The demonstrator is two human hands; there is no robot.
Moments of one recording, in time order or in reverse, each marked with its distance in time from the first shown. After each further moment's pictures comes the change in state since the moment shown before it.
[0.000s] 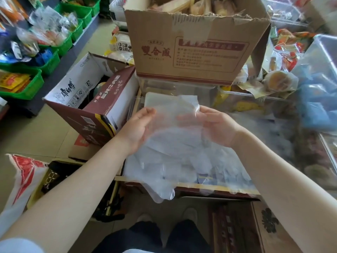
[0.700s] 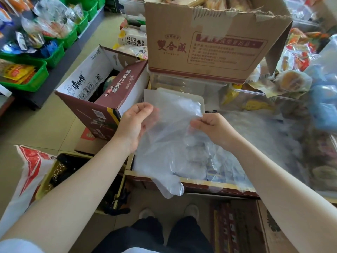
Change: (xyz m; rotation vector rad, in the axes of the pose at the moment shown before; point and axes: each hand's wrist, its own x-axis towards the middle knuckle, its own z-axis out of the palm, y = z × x) left_hand -0.020 0.008 -0.030 -0.054 0.220 0.118; right_hand 0.012 0.020 0.040 -0.866 0.405 -0.073
